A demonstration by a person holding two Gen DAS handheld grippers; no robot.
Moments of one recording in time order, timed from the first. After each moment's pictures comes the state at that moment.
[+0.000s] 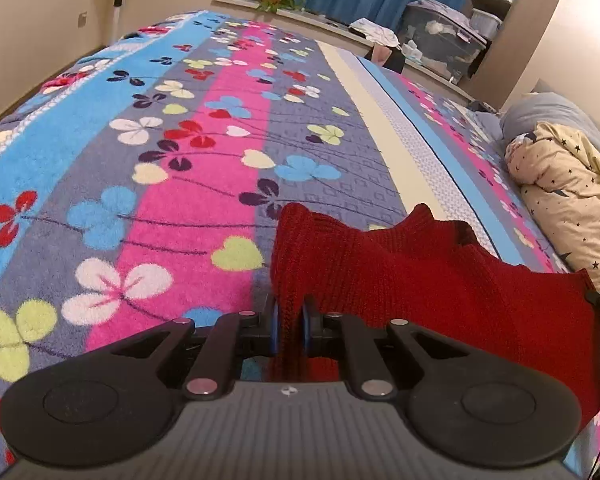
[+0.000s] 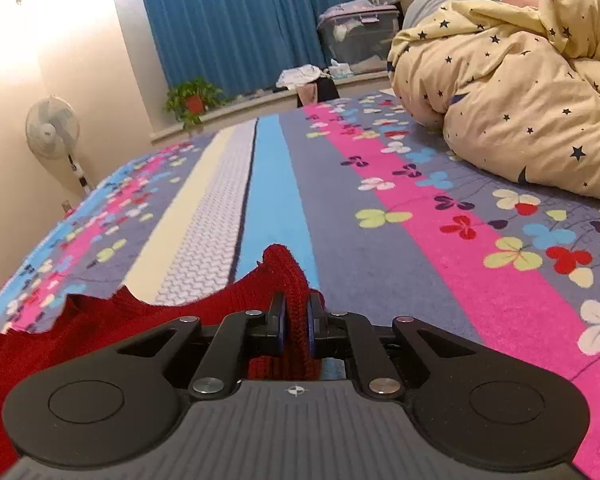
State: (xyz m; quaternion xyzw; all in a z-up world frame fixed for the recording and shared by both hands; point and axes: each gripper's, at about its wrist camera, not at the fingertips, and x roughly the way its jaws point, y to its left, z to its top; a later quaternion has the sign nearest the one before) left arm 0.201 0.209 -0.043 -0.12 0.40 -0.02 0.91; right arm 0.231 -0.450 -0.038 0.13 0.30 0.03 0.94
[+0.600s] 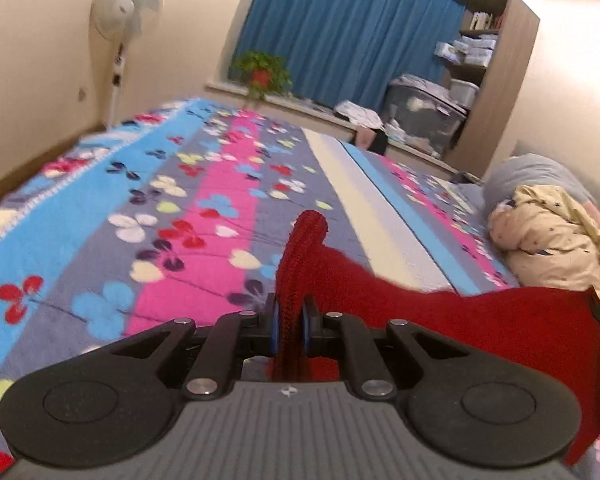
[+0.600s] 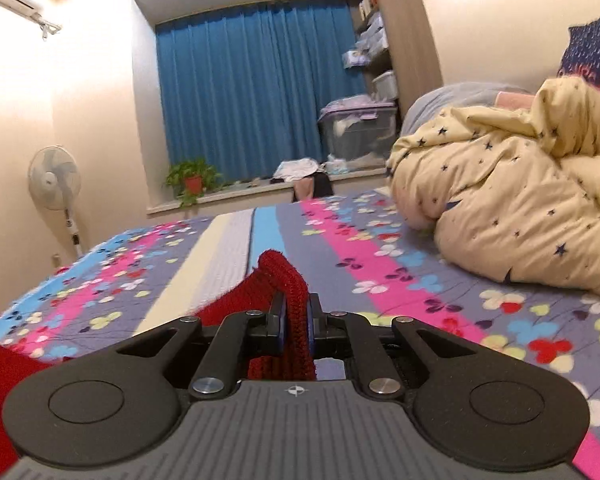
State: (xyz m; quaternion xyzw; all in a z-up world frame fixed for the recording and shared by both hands) left arm 0.190 0.209 -0.014 -0.11 0.27 -0.01 0.95; right arm 0.214 -0.431 -0.011 0.09 0.16 0.00 0.98
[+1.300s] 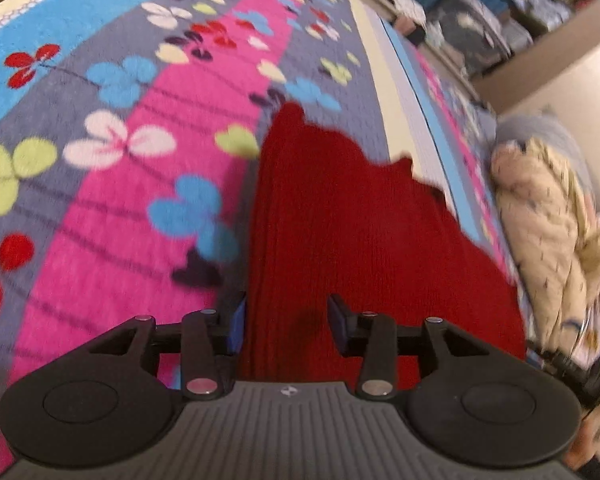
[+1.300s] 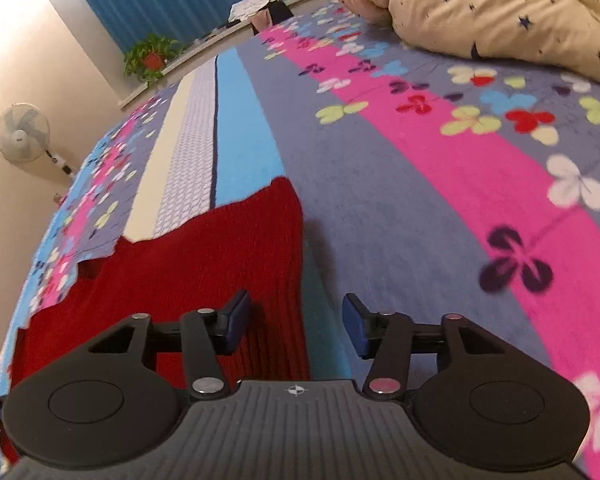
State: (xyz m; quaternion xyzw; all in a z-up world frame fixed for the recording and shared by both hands) left arm 0.154 0.227 -0.056 -0.25 0.49 -0.05 0.83; right arm 0.185 -0.480 -0.050 0.25 0.42 0.02 0.87
